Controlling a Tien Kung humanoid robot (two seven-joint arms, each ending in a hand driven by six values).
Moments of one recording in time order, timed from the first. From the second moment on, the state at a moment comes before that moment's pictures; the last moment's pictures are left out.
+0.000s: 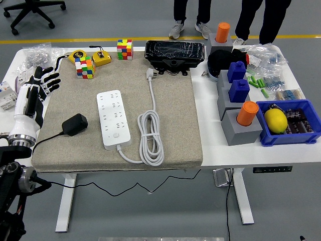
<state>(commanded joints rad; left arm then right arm) -0.08 0.05 -1.58 -1.38 1.26 0.10 -0.15 0.08 -0.05 1.86 0.18 -1.52 -0.04 -0.10</state>
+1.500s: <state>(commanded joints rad) -0.08 0.05 -1.57 -1.39 1.30 0.09 -0.15 0.07 -0.05 1.87 0.18 -1.53 -0.05 -0.10</state>
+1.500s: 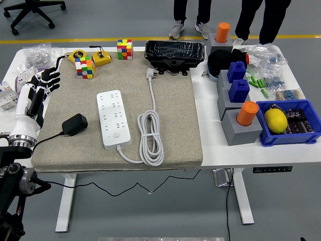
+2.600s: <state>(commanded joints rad) -0.08 0.05 -1.57 -1.39 1.31 0.10 -0.16 0.08 -0.05 1.87 0.18 -1.53 -0.05 -0.10</state>
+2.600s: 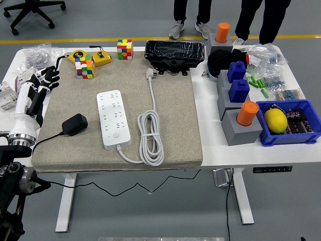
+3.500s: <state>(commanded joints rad) -0.08 0.05 -1.57 -1.40 1.33 0.10 -0.16 0.08 -0.05 1.88 0.18 -1.53 -0.05 -0.10</state>
